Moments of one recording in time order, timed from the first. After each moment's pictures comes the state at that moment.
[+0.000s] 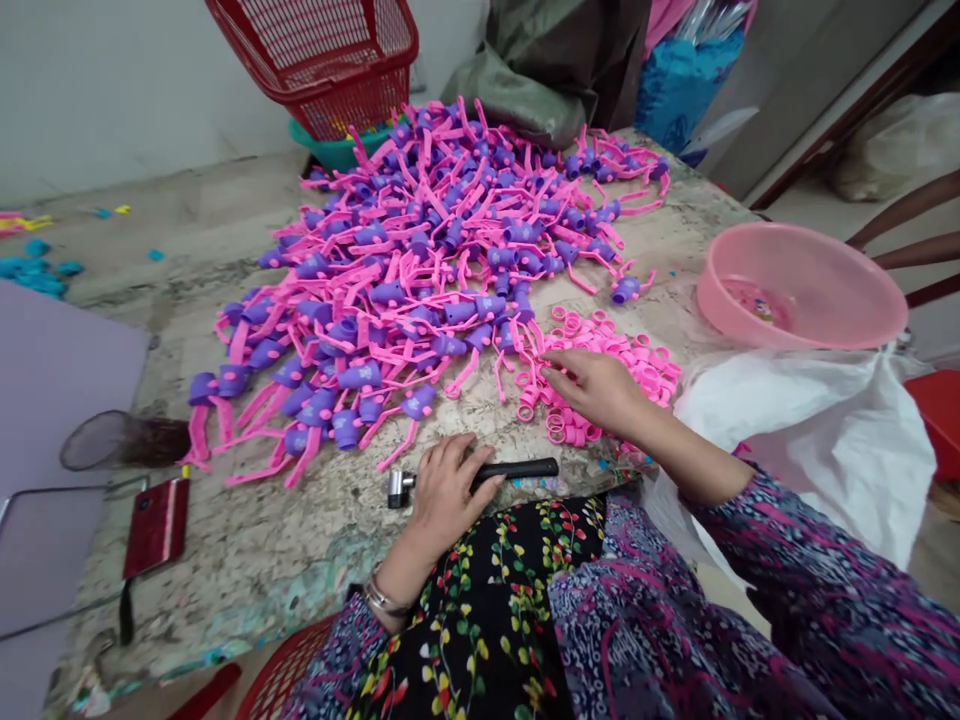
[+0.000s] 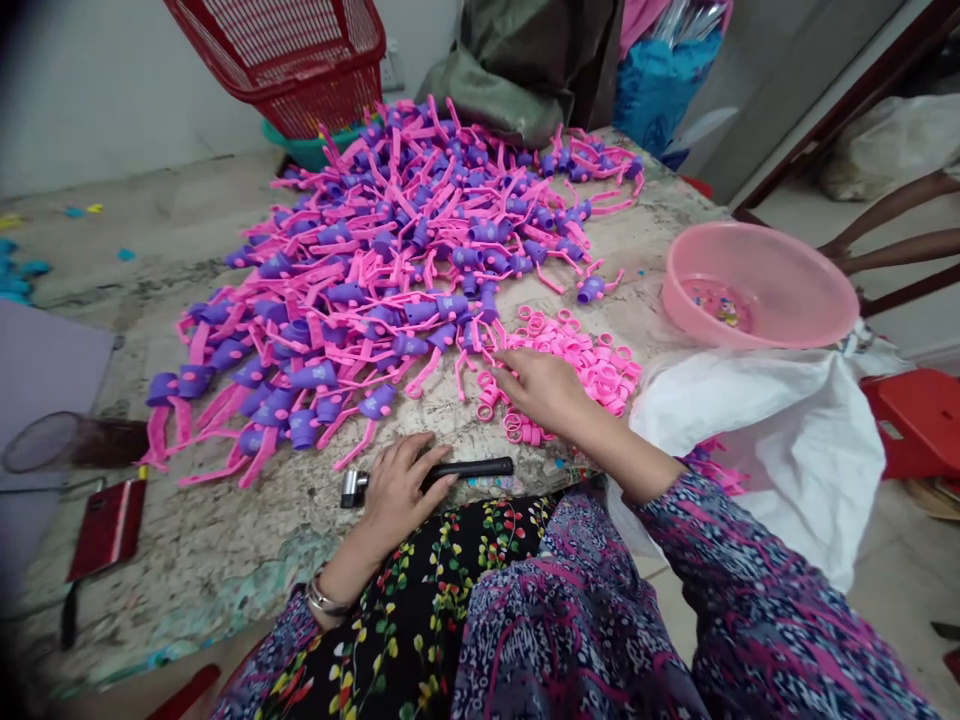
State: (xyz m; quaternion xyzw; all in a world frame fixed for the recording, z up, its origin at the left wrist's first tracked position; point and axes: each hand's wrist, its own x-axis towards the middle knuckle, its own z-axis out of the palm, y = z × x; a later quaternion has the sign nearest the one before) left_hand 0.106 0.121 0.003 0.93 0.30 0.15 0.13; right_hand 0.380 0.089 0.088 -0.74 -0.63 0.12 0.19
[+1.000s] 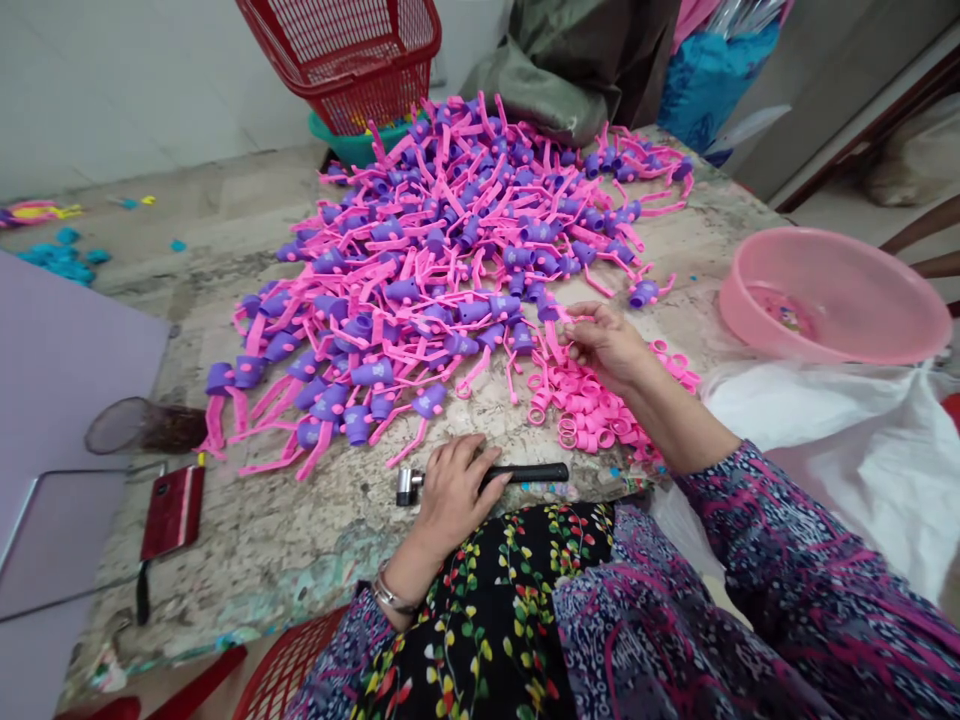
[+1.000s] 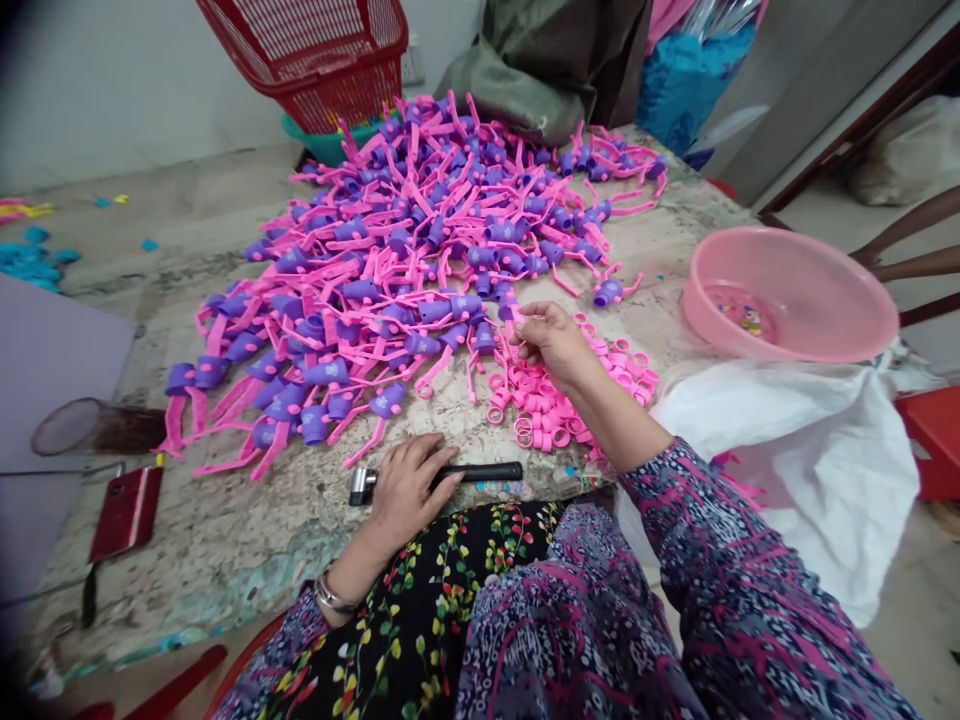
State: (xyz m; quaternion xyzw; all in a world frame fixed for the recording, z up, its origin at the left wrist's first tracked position) left_hand 0.107 0.120 -0.001 0.93 0.30 0.17 0.13; right_hand 0.398 0.138 0.085 -0.63 -0.28 0.45 0.57
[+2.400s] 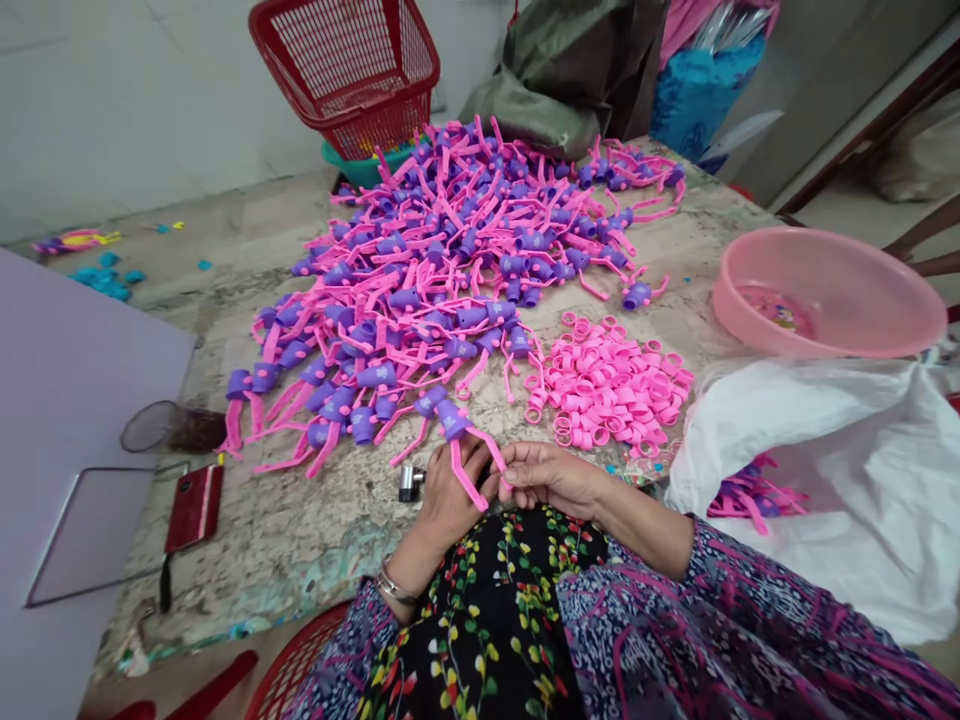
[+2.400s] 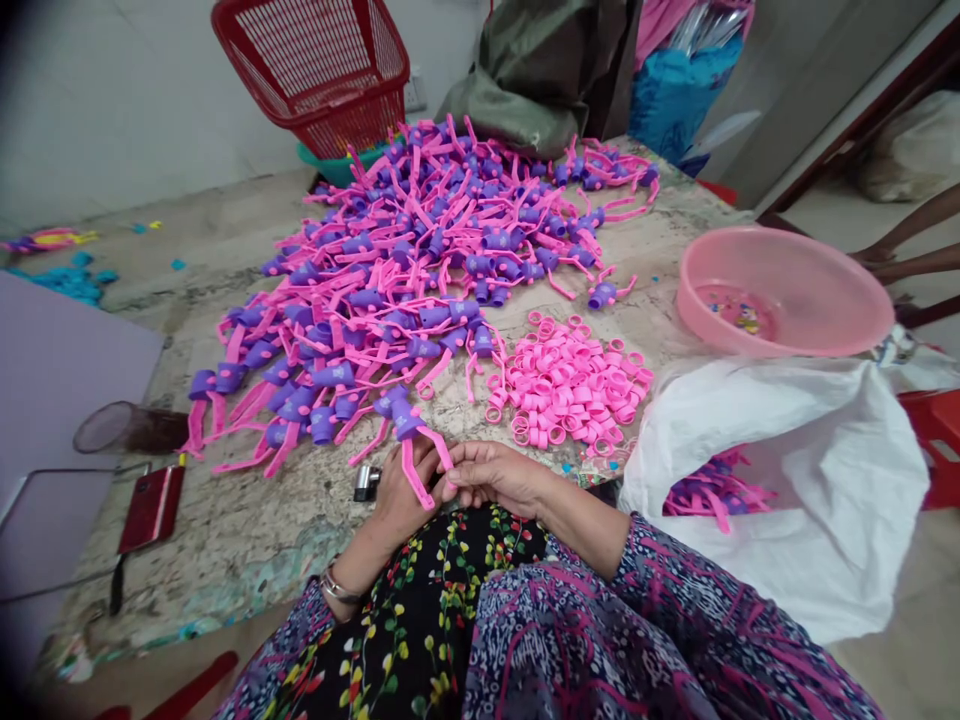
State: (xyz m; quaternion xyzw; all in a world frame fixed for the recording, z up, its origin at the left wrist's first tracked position) left_hand 0.107 0.121 -0.003 0.93 0.29 0.18 0.11; right_hand 0.296 0.051 0.040 -0.40 -0.20 0.80 0.41
